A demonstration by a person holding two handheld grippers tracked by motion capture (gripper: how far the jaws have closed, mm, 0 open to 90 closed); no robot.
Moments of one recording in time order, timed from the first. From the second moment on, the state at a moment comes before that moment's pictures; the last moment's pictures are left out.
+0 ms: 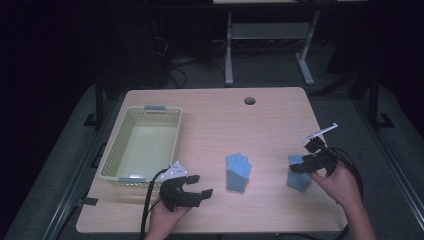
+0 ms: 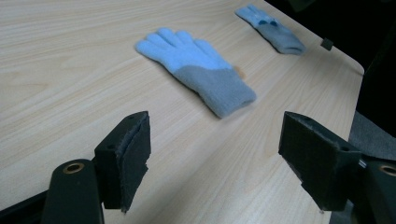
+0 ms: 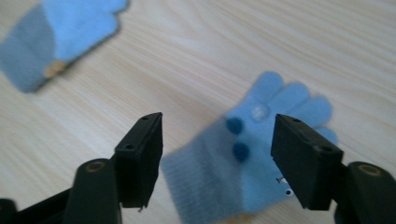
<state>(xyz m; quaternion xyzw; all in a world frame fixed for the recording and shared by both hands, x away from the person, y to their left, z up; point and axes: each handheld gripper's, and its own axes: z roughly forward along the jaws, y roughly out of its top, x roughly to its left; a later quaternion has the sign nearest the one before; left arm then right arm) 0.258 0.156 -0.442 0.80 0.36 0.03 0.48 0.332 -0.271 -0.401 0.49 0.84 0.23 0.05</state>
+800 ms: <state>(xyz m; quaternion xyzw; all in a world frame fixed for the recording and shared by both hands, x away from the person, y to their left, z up) 0.259 0.156 -0.445 0.80 0.36 0.02 0.48 0.342 -0.264 -0.440 0.51 0.85 0.13 0.05</state>
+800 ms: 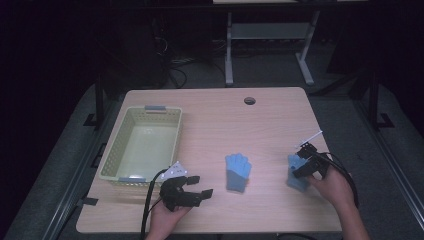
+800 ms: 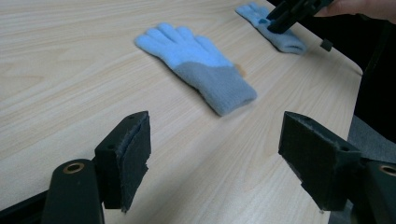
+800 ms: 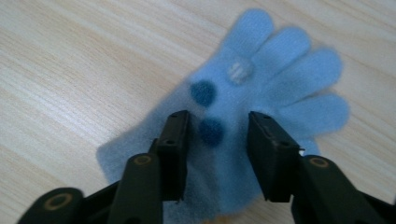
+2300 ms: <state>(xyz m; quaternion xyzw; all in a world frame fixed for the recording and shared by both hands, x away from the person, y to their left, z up) 0.257 0.161 -0.438 0.79 0.37 0.03 0.50 0.333 -0.143 -0.380 0.40 0.89 0.21 0.06</state>
